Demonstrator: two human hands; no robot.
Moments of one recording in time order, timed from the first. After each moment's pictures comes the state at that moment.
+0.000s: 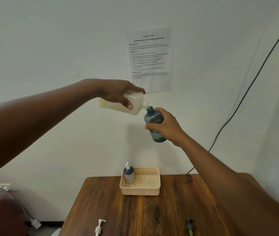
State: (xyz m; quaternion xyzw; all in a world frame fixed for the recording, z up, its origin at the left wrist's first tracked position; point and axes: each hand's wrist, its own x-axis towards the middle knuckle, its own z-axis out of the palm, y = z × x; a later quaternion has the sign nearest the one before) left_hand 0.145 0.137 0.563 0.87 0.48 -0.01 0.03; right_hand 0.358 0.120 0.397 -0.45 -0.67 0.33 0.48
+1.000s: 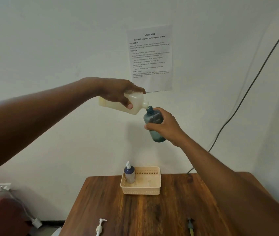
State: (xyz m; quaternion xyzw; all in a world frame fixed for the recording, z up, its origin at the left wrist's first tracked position) left_hand 0.144 0.140 0.562 0.88 0.48 -0.03 0.02; right_hand 0.353 0.124 0.392 -0.46 -0.67 0.33 0.48
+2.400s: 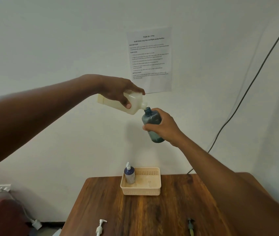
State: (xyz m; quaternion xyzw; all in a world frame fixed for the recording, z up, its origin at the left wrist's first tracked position) left_hand 0.150 0.132 0.572 0.87 0.49 -0.06 0.00; right_hand 0.349 0.117 0.396 -0.46 -0.67 0.33 0.48
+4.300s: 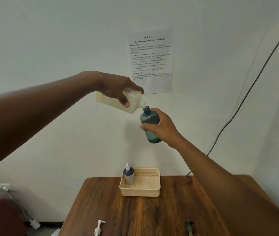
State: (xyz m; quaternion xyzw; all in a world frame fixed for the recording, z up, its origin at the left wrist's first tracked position) left_hand 0.148 0.134 0.580 0.87 0.49 -0.06 0.01; right_hand 0.344 0.121 0.395 -0.44 -0.66 0.35 0.49
